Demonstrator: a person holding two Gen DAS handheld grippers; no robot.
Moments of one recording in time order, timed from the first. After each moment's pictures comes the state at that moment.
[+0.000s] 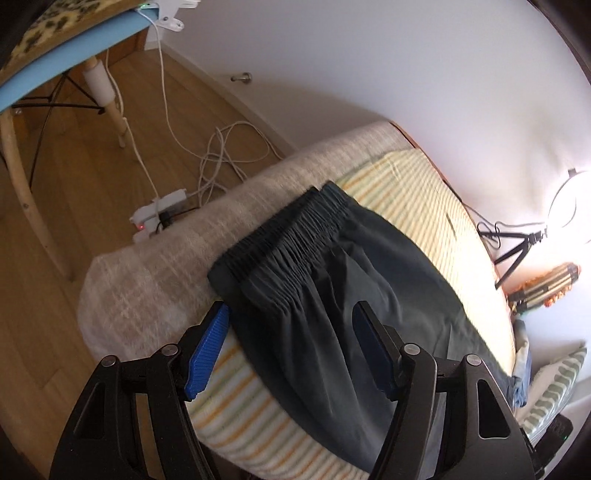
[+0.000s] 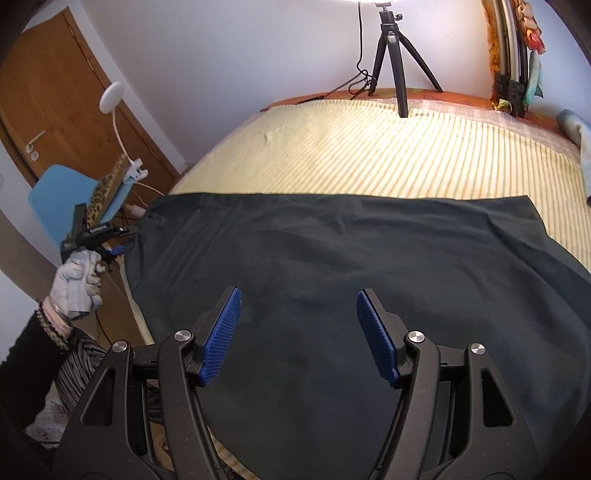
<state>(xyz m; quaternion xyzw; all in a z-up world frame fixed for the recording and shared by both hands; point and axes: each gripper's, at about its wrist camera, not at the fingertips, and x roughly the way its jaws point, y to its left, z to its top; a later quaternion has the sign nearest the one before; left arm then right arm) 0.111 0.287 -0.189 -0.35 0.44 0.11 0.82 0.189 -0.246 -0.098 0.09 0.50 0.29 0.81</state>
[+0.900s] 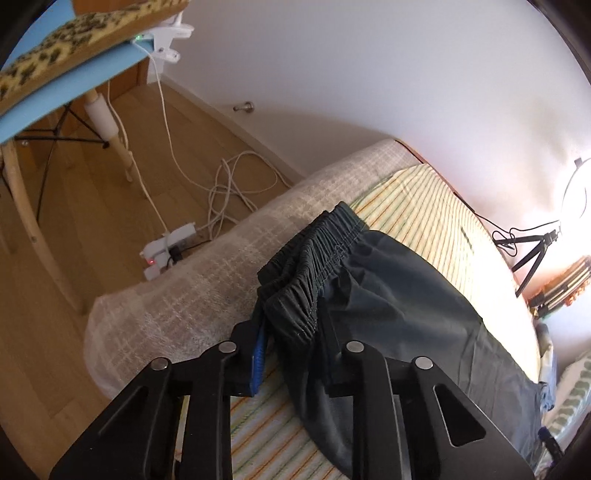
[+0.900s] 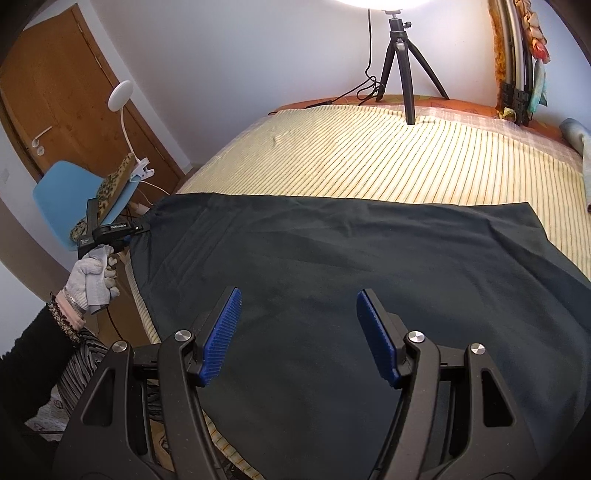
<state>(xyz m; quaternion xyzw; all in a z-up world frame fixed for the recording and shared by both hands) 0.123 0.277 -0.187 -0.29 0.41 0.15 0.85 0.182 -0.248 -0.090 0.08 0.49 0.29 0.82</state>
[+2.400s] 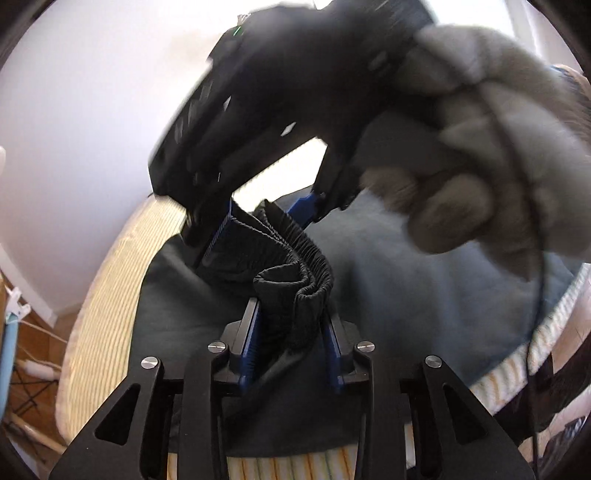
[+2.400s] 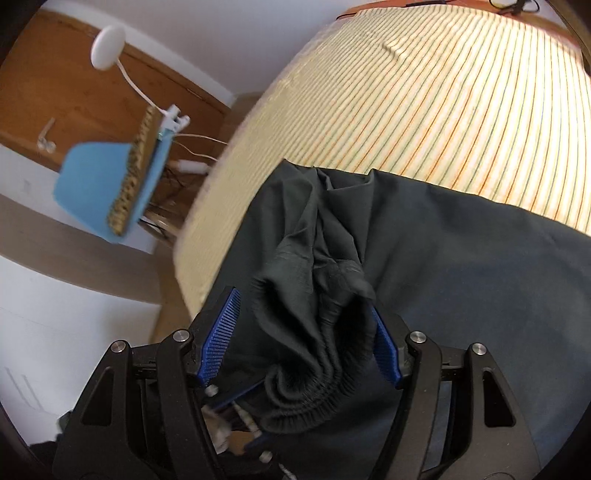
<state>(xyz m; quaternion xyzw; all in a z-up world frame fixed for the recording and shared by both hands) 0.055 -0.002 -0.162 0.16 0.33 -0.13 0.92 0.272 -0.043 -0.149 0.11 0.63 0.38 0.67</state>
